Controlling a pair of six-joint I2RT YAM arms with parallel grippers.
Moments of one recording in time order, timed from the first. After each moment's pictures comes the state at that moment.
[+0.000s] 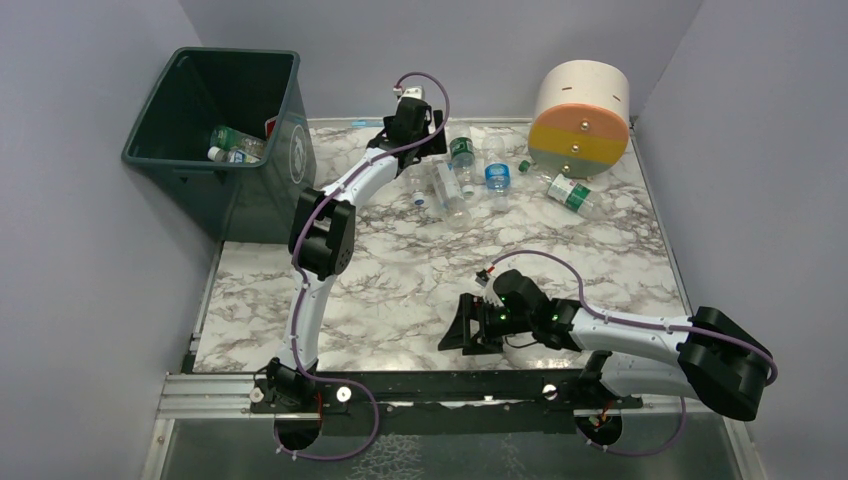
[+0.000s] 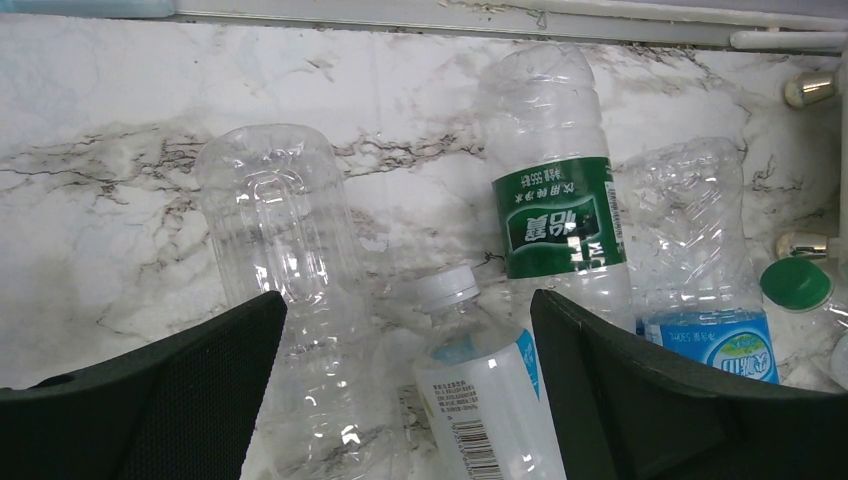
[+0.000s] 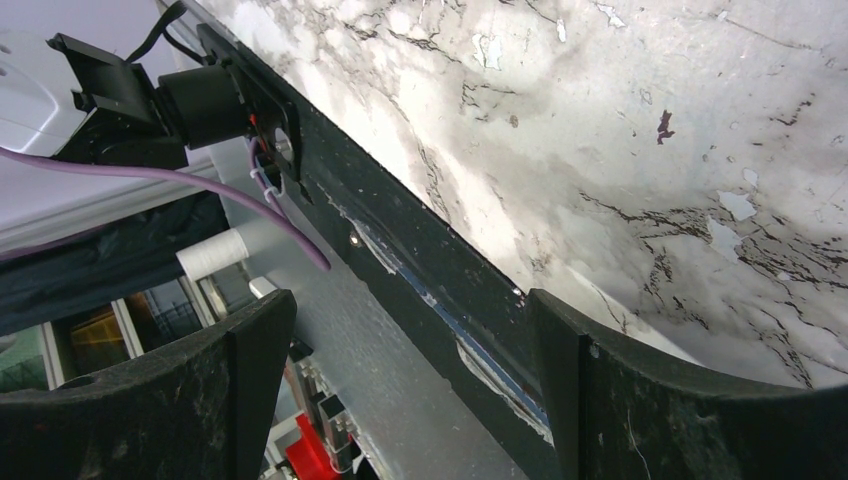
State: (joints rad) left arm -0.43 2.32 2.02 -0.26 -0.15 -0.40; right arm 0.95 1.16 0.38 0.08 -0.41 1.08
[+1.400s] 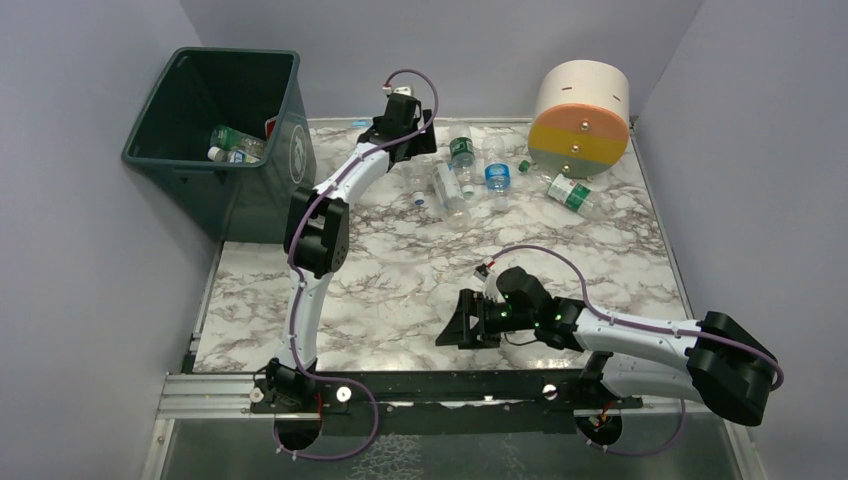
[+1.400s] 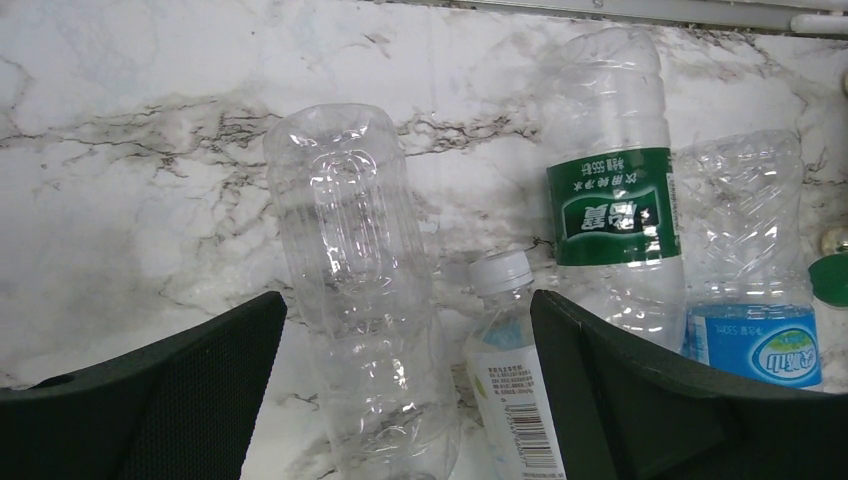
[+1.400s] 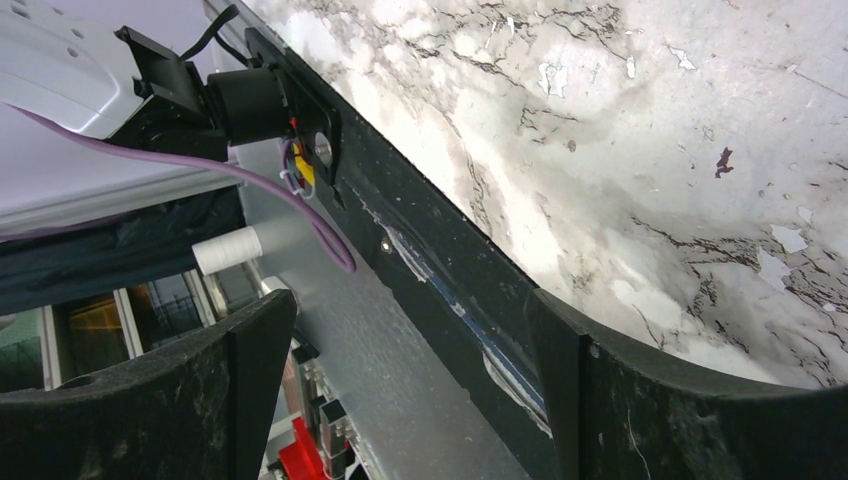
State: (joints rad) left arm -0.39 2.32 2.06 -0.37 -0.12 -0.39; right arm 0.95 1.12 0.39 0.11 -0.41 1.06
